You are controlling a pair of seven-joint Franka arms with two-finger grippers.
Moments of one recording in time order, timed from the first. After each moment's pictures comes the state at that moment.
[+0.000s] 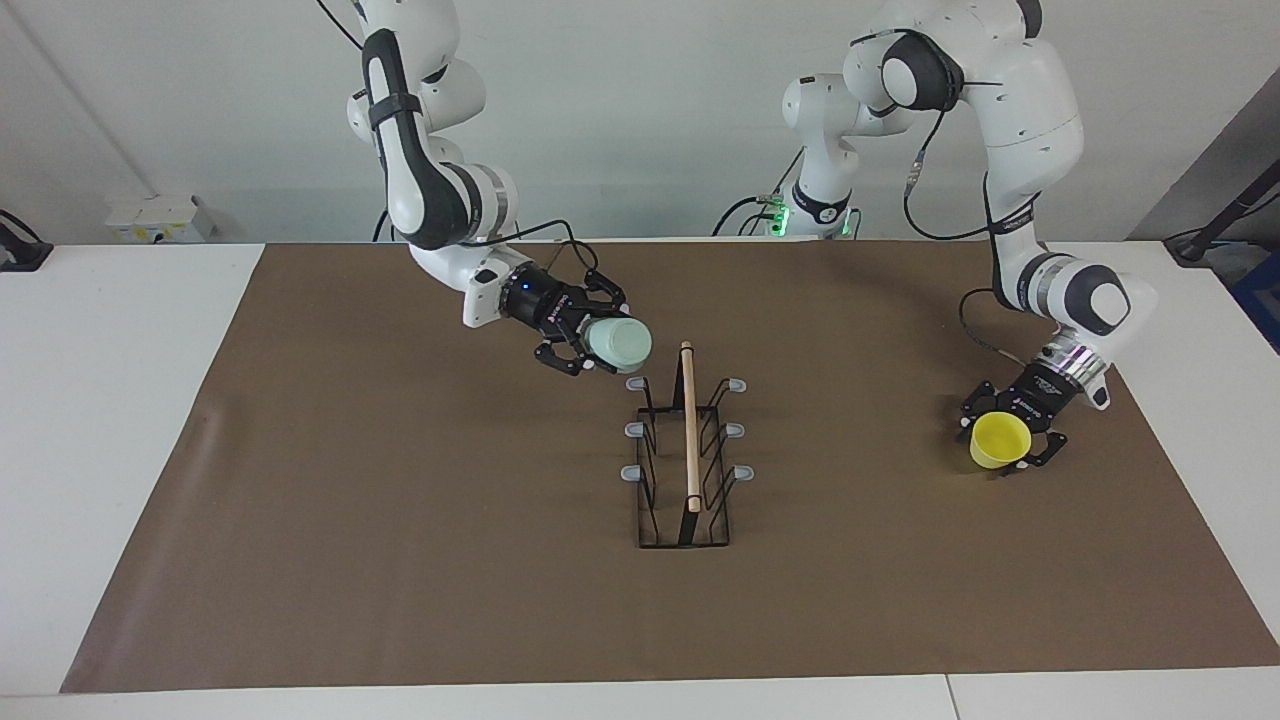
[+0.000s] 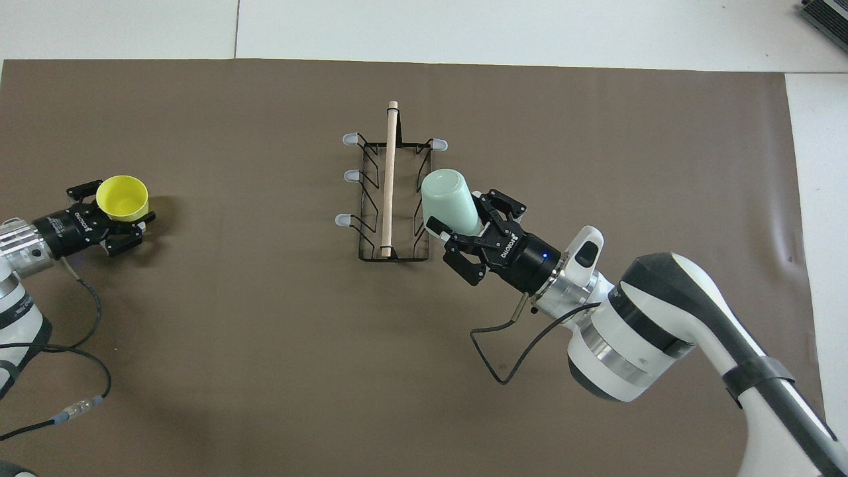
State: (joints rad) left arm -0.12 0.53 0.57 -1.98 -1.55 1.93 -0.78; right arm 0.55 0.07 -0.13 -2.27 2.43 2.24 -2.27
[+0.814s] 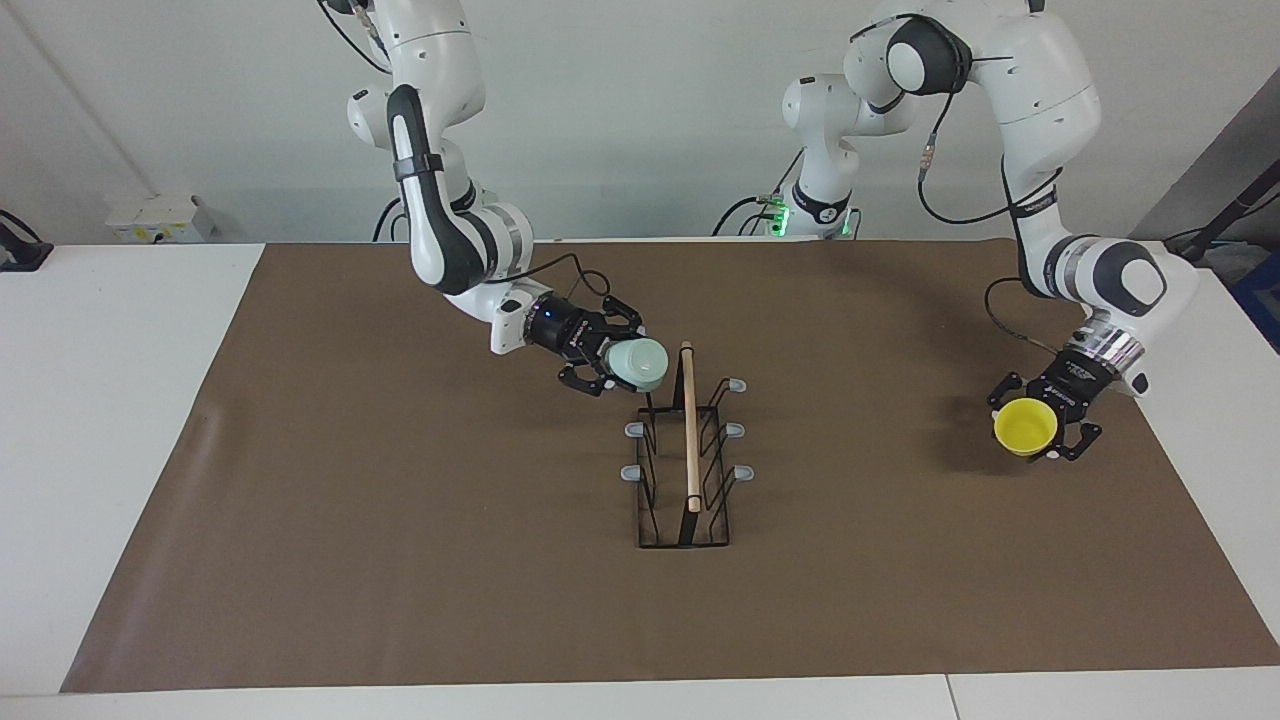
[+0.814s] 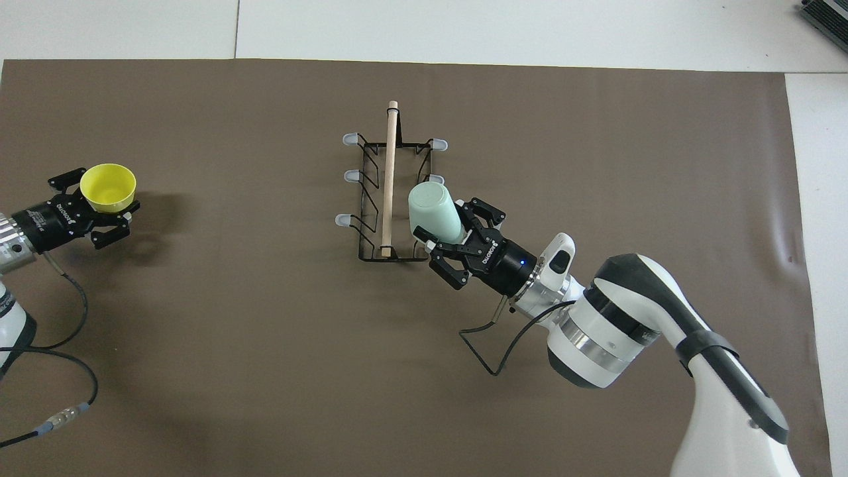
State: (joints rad) left arm -0.10 0.47 0.58 -1.91 -1.42 1.91 -0.77; right arm 0.55 0.19 -0.13 -2.28 2.51 2.06 -2.41
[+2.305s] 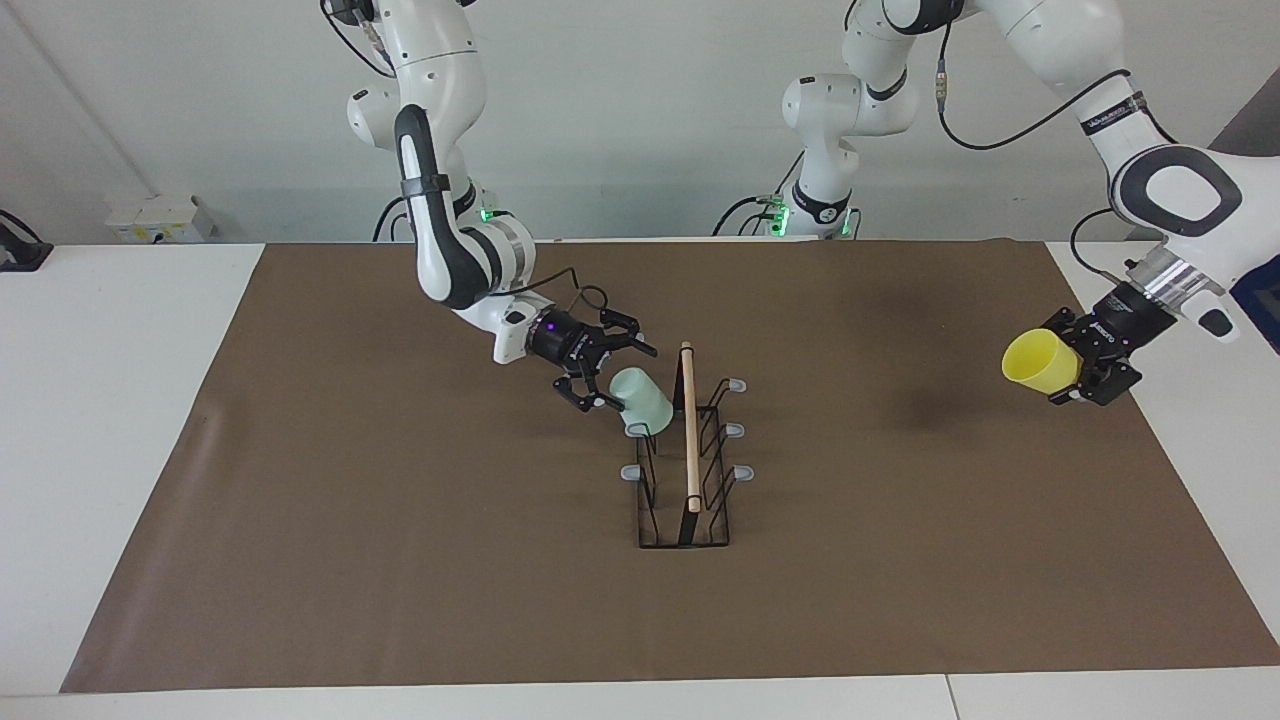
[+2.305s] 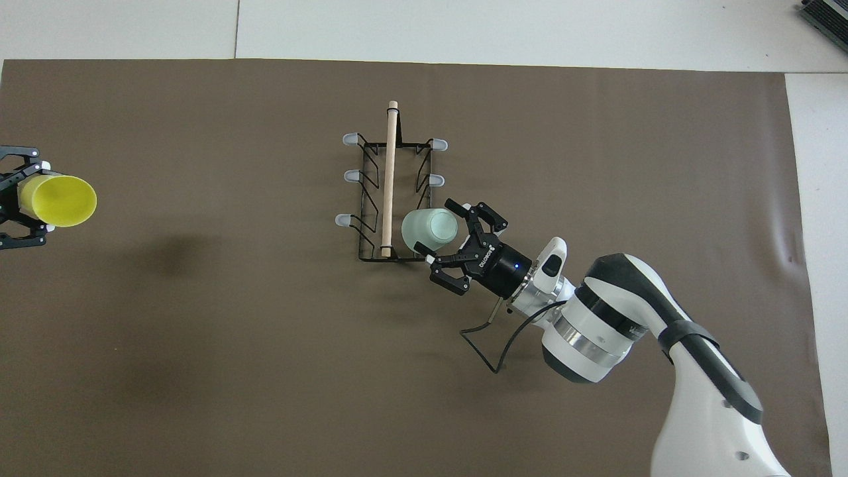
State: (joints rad) left arm -0.12 0.20 0.48 -1.80 -0.68 1.91 -0.75; right arm 0.55 0.25 -0.13 -2.28 2.51 2.06 -2.48
